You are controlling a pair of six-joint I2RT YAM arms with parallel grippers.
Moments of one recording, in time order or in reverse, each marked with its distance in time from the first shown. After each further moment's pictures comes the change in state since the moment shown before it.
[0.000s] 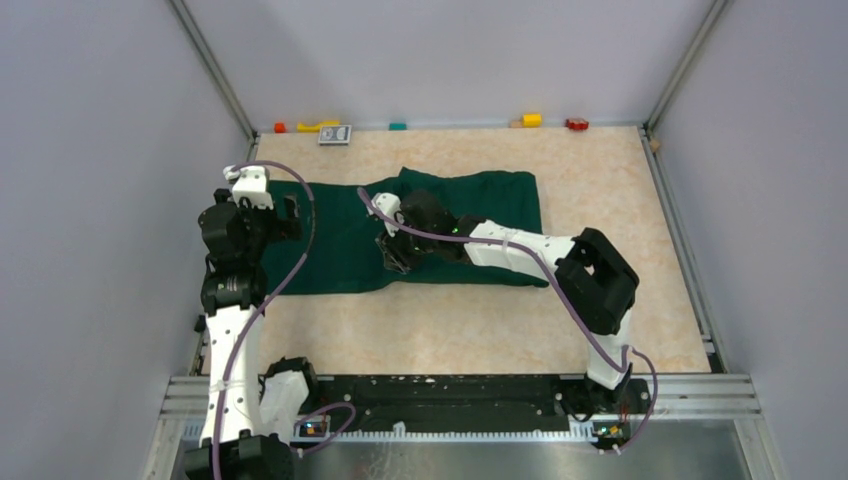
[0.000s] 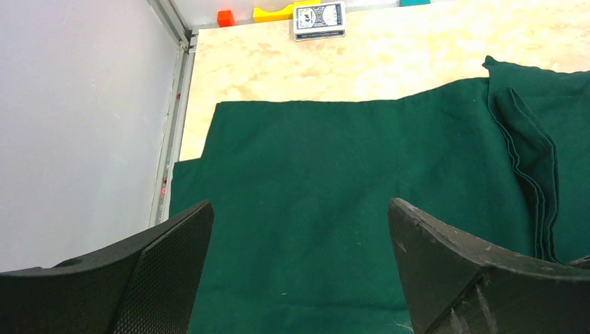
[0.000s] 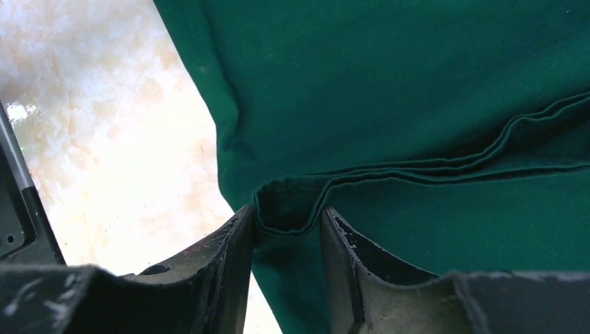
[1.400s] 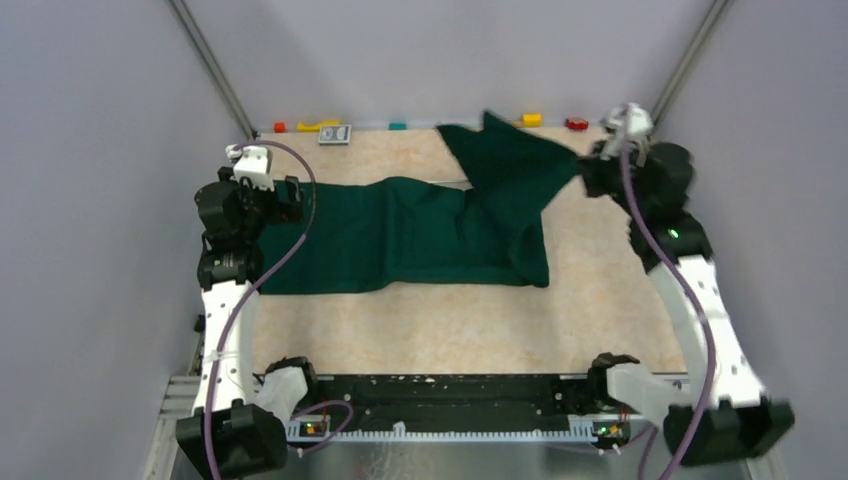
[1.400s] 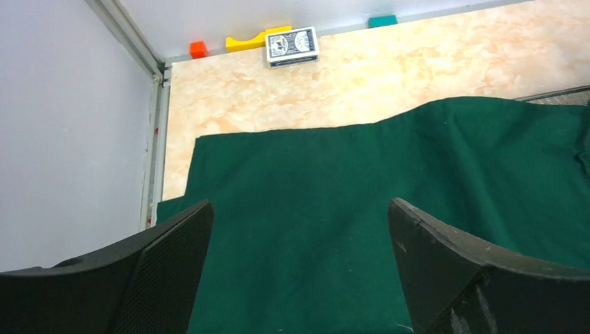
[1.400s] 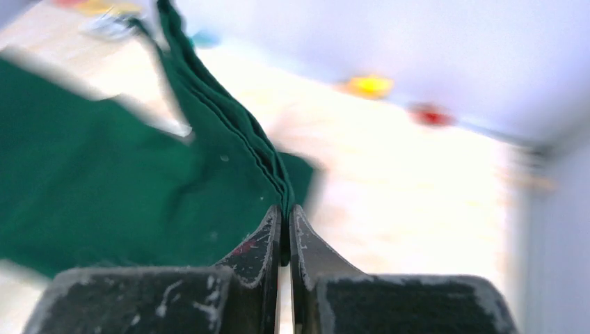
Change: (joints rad) left arm 0.000 0.137 0.102 0.044 0.091 0.015; right arm -0.696 -0.778 -0.222 -0.142 -0.025 -0.069
